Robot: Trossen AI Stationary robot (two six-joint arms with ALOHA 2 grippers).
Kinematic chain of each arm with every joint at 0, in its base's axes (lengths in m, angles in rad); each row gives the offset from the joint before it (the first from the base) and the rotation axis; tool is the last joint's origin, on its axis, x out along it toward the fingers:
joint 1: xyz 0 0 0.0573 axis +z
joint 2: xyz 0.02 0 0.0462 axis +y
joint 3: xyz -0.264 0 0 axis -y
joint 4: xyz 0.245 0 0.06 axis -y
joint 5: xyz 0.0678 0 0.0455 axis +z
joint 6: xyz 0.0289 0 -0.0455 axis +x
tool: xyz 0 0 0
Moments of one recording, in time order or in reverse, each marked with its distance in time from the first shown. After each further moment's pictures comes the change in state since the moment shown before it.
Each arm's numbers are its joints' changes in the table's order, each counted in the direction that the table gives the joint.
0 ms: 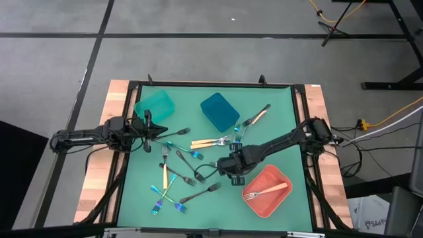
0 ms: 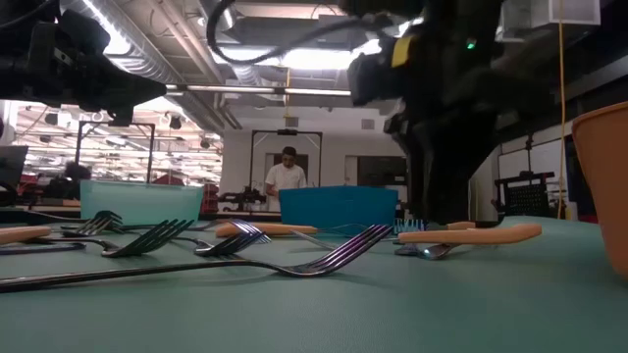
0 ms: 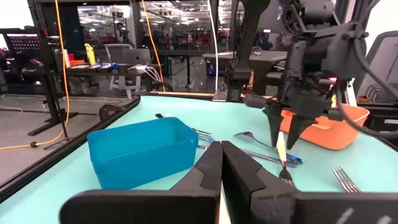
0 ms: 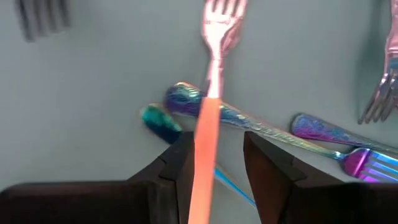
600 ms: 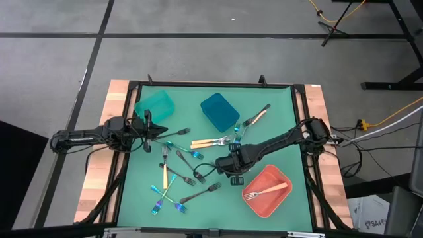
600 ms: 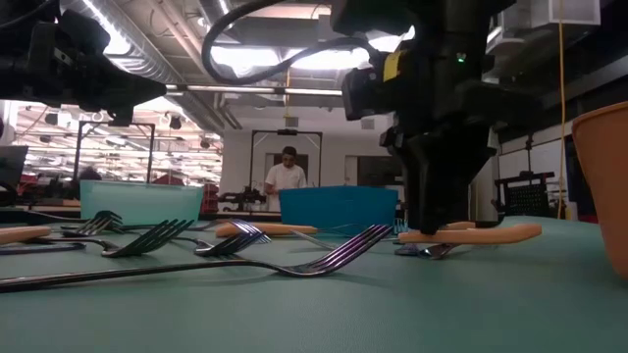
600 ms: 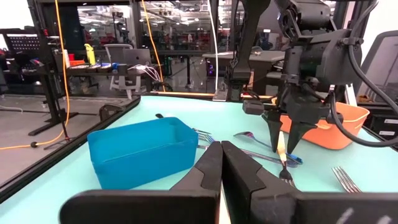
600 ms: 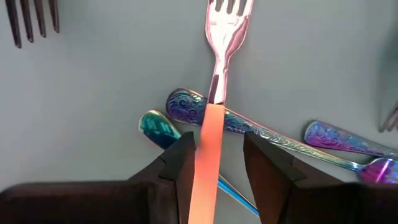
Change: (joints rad) left arm 0.000 0.000 0.000 0.000 0.000 0.001; right arm -0.013 0.023 -0.001 0.022 0.038 -0.008
